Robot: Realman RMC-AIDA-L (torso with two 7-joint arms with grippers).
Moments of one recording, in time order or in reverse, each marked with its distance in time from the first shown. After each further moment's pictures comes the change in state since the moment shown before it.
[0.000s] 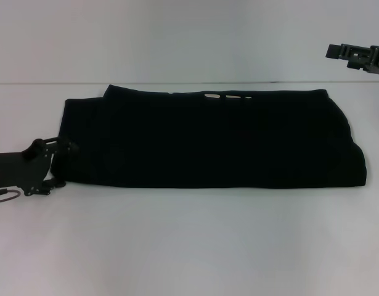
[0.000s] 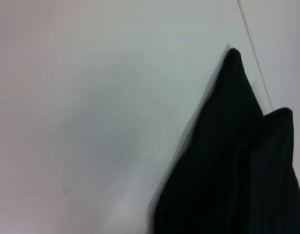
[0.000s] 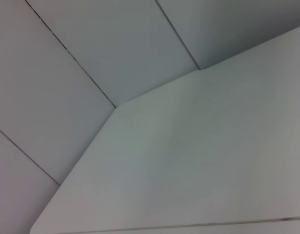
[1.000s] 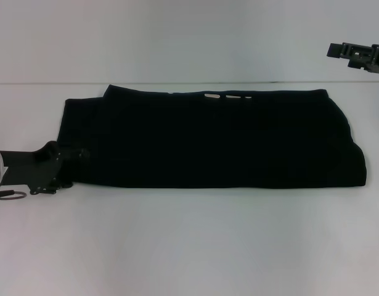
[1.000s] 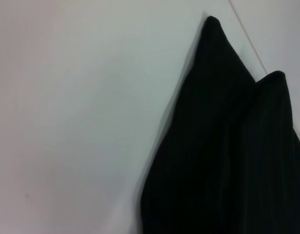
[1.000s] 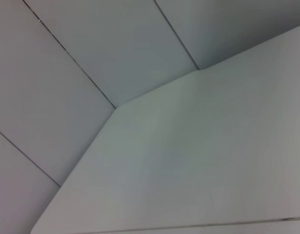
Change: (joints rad) left arm -0.023 0.000 0.101 0.016 0.013 0.012 0.040; right arm 0.000 -0.003 0.000 -0.002 0.000 -0.003 0.011
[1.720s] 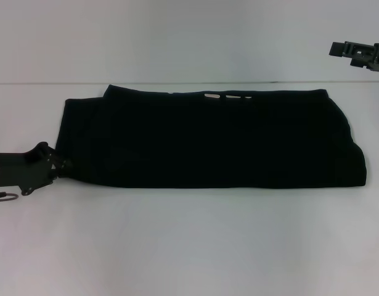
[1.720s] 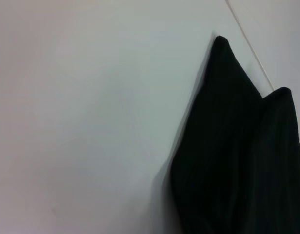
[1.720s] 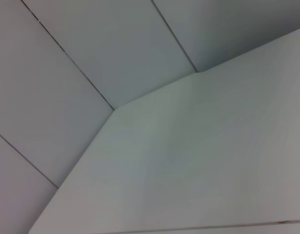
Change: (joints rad) left arm 0.015 0.002 -0.034 0.009 0.009 -0.009 0.023; right arm -0.004 0.000 0.000 -0.011 0.000 0.000 0.000
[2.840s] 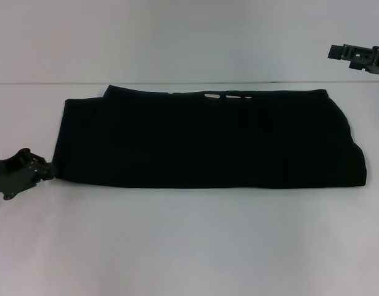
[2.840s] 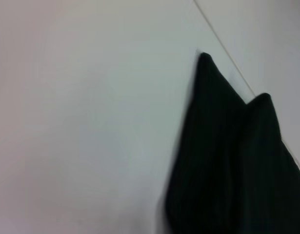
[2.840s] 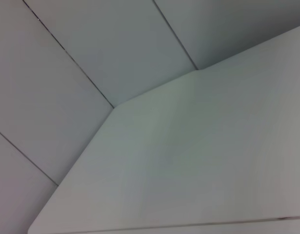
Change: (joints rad) left arm 0.069 -0.004 -0.061 0.059 -0.044 0.076 0.171; right arm -0.004 0.004 -0.004 0.000 0.000 0.001 -0.004
